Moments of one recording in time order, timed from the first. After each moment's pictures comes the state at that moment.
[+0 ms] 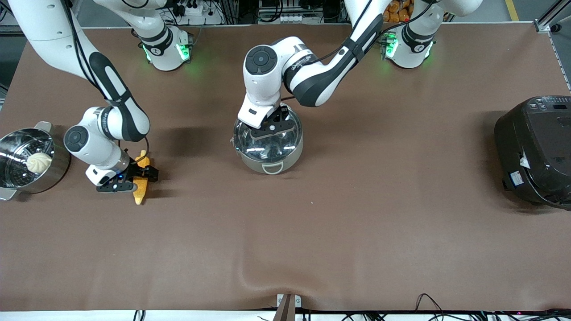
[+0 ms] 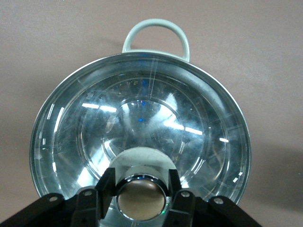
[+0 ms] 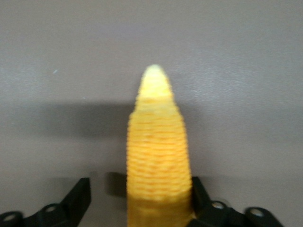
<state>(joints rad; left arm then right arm) -0.83 0.64 -0.14 -1.34 0.01 2.01 -1.22 -0.06 0.45 0.04 -2.20 0.08 2.70 -0.15</state>
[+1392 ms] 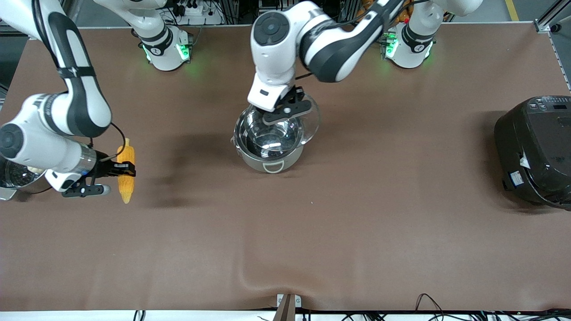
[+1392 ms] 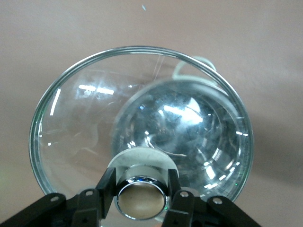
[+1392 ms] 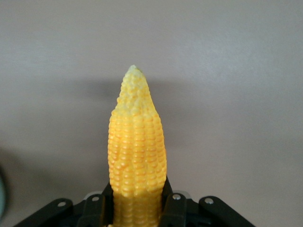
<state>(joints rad) -0.76 0.46 -0.13 -1.33 0.01 1.75 -1.19 -0.07 0.29 0.06 -1.83 0.13 2.02 -0.14</state>
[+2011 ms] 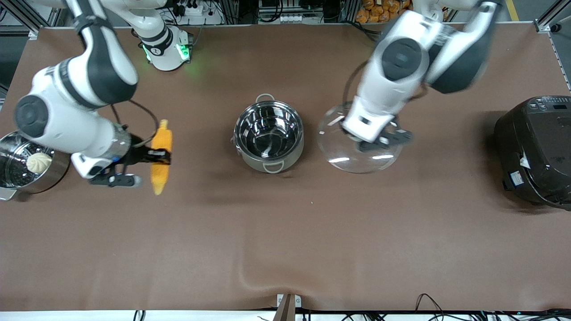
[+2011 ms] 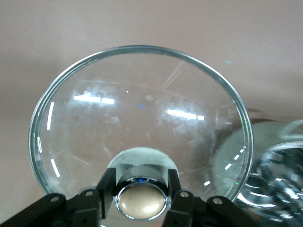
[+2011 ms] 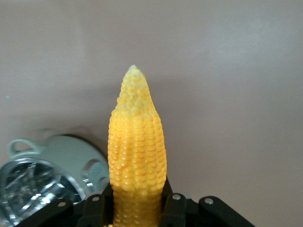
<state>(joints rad) -0.40 0.25 -0.13 -1.58 0.01 1.69 -0.70 -0.02 0.26 0.30 -1.66 0.13 1.84 0.34</state>
